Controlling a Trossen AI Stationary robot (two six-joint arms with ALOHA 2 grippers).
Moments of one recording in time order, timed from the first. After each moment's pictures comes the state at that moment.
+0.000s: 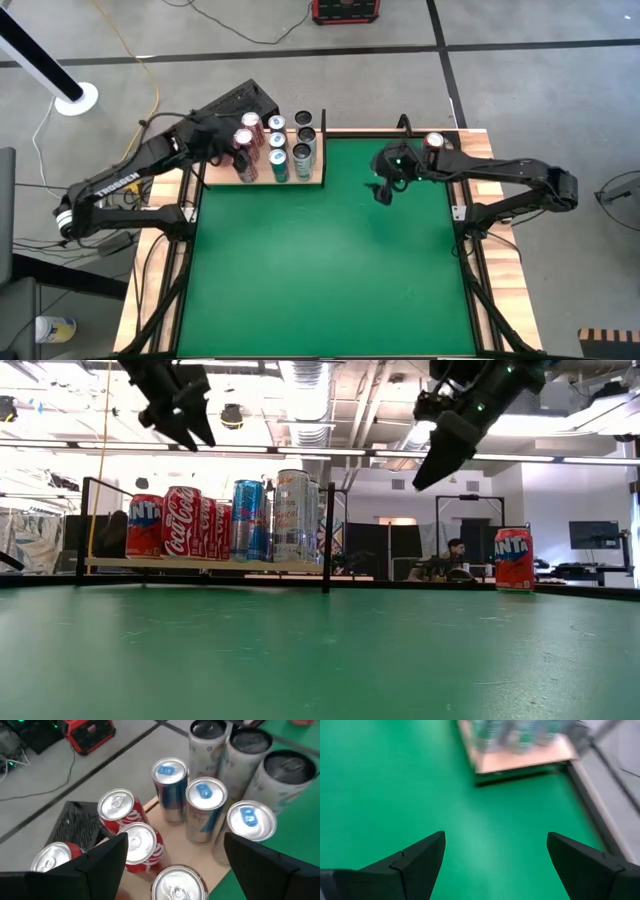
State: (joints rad) left arm 0.59 0.97 1.03 -0.65 -0.30 -0.03; right arm -0.32 1.23 0.93 -0.48 0.11 -0.10
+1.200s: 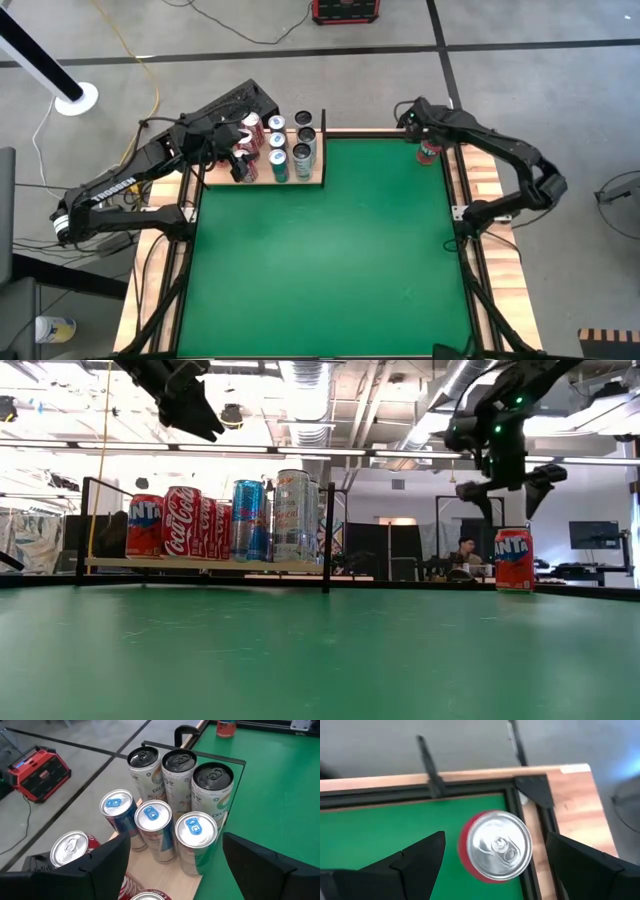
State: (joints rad) left arm 0.59 0.91 0.97 -0.51 -0.06 0.15; right arm -0.87 1.37 1.06 -0.94 0.58 0.74
